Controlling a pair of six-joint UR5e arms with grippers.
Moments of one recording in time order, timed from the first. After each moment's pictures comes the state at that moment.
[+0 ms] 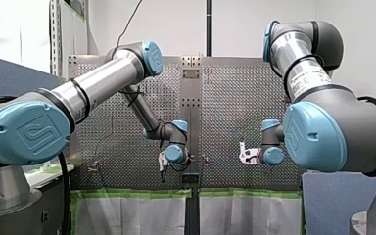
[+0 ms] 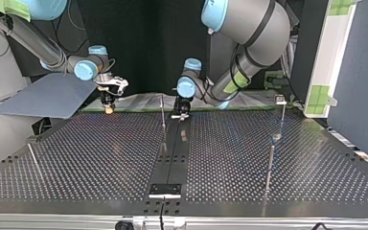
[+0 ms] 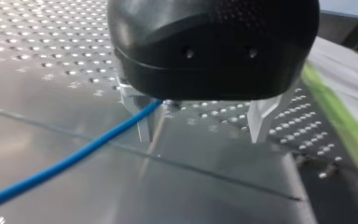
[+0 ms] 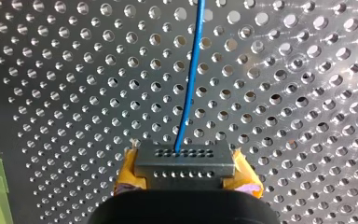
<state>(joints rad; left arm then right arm) -0.49 -2.58 -1.32 -2.67 -1.81 -1.74 1.80 -0.69 1.60 -0.74 1.42 1.50</state>
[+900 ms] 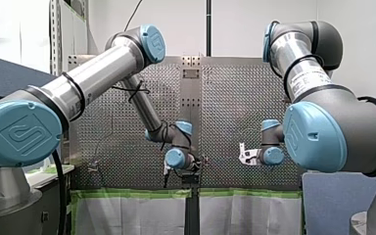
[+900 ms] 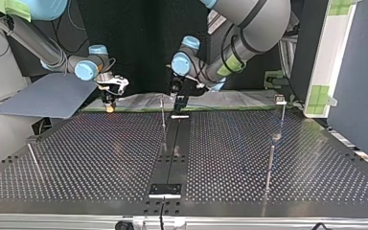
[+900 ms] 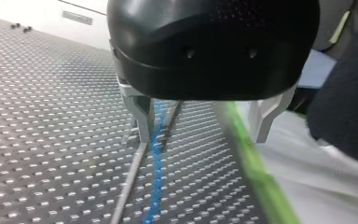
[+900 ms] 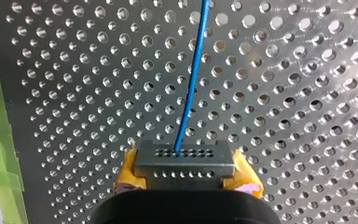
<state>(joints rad) -0.58 -2.49 -1.55 -2.55 -1.75 -1.66 1.80 -0.68 1.61 -0.71 1.42 1.50</state>
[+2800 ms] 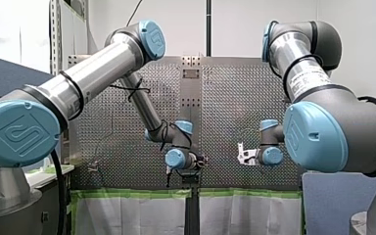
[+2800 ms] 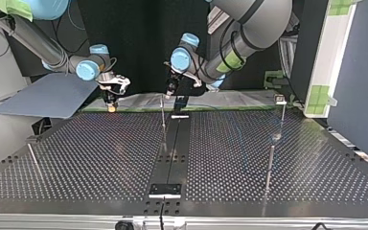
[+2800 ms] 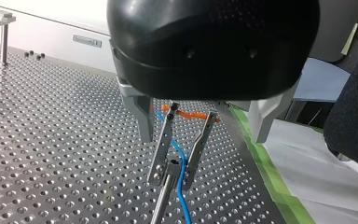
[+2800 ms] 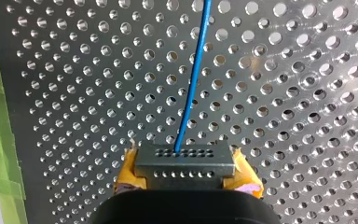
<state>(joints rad) -0.60 -2.47 -1.58 -2.48 -1.72 -1.65 1.81 -0.68 1.61 -0.71 1.42 1.50</state>
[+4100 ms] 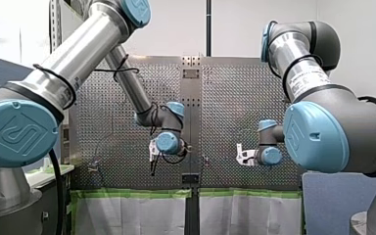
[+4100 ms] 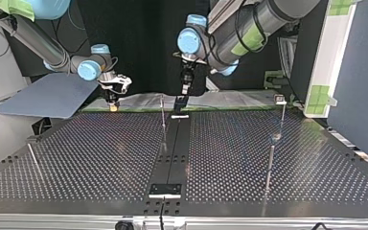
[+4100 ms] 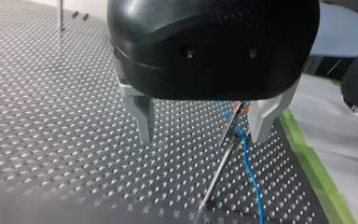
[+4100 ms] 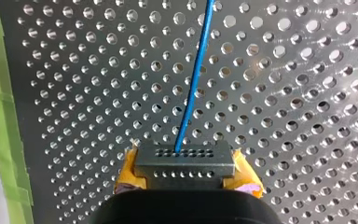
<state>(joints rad) -0.62 -2.21 -1.84 -2.47 -1.97 -1.70 1.82 -0.68 1.61 -0.70 1.42 1.50</state>
